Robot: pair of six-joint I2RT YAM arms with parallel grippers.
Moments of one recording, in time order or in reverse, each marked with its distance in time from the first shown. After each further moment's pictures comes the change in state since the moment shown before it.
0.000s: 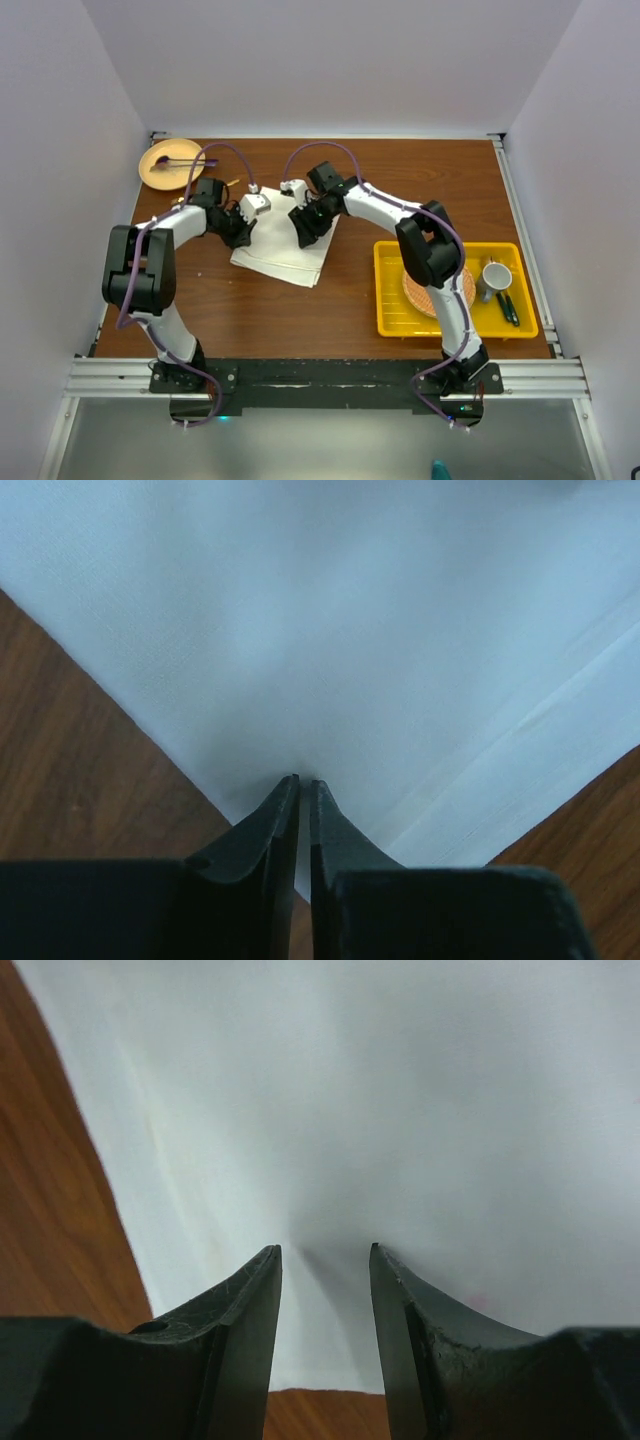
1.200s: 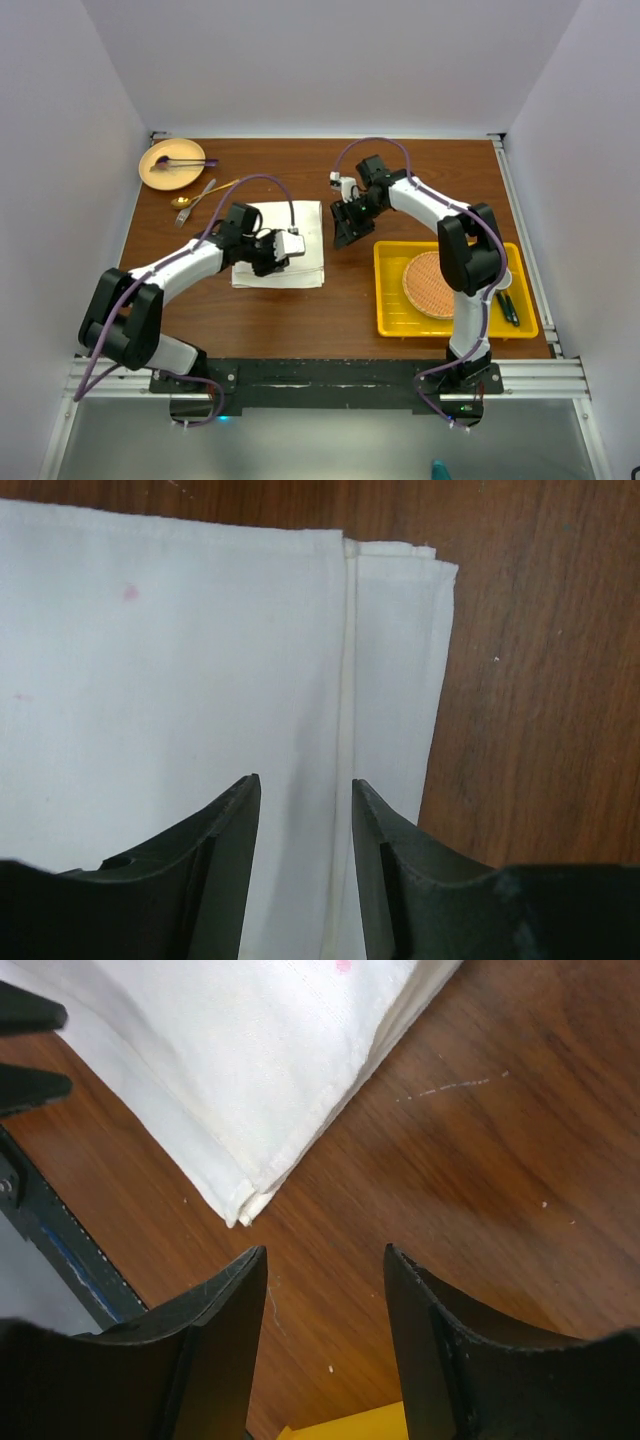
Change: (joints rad) left arm -0.290 -0.341 -0.248 0.056 0.044 0.143; right arm -0.190 -0.228 -0.217 -0.150 -0.099 0.111
